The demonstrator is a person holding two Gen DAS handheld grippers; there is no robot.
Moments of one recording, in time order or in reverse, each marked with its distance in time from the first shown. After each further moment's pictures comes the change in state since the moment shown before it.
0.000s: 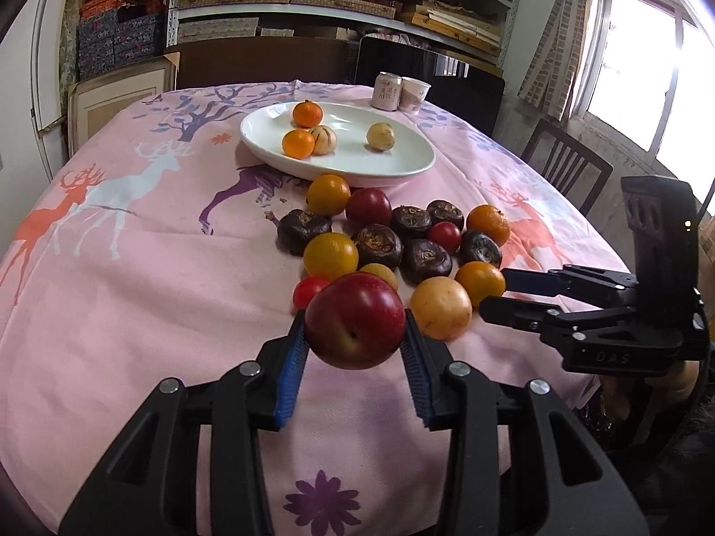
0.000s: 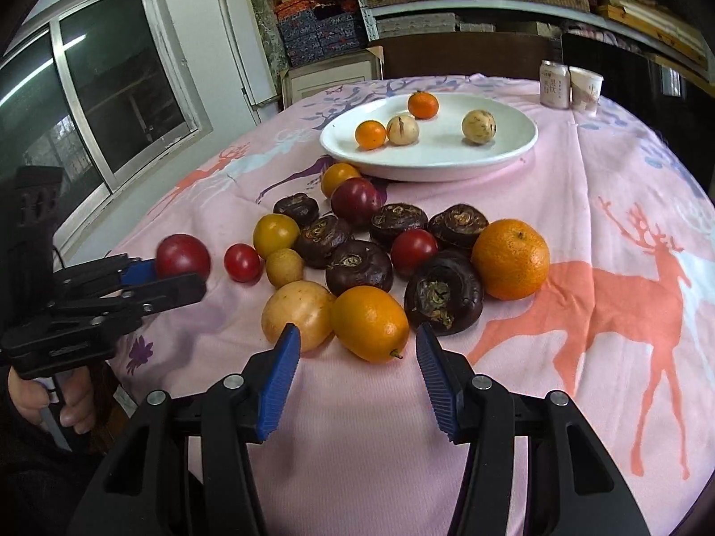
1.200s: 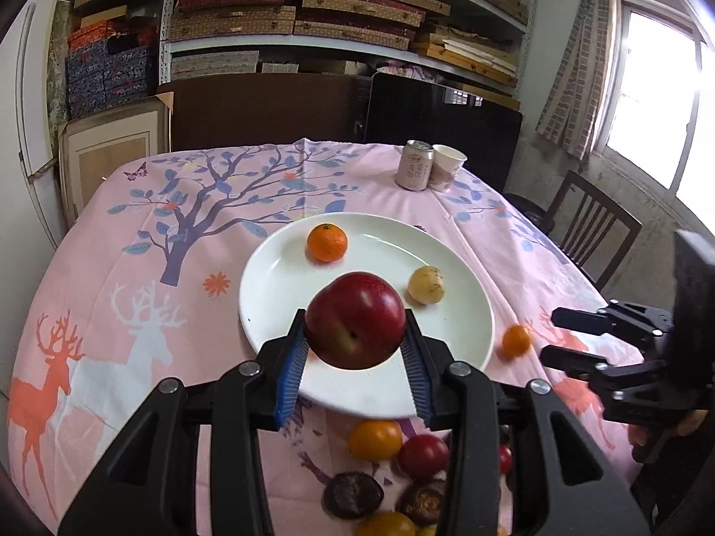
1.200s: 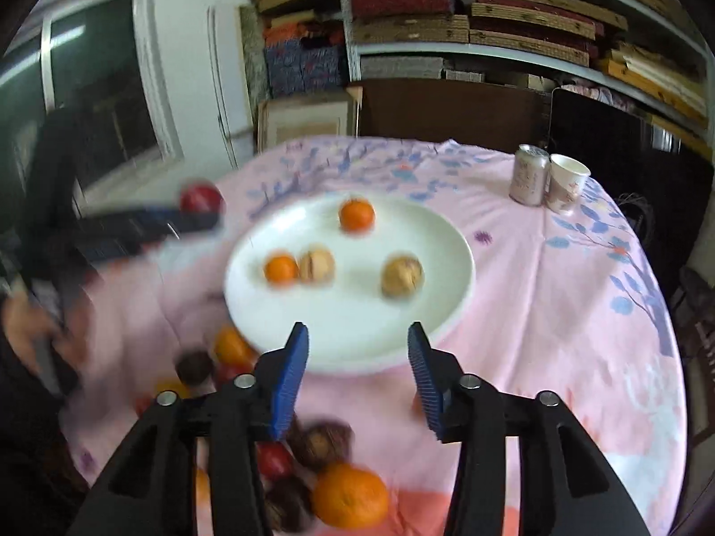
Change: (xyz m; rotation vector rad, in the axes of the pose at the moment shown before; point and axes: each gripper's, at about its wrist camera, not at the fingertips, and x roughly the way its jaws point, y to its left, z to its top) left arm 0.064 0.031 0.172 0.015 -0.084 0.017; right arm 0.007 -0.070 0.122 -0.128 -0.077 -0.153
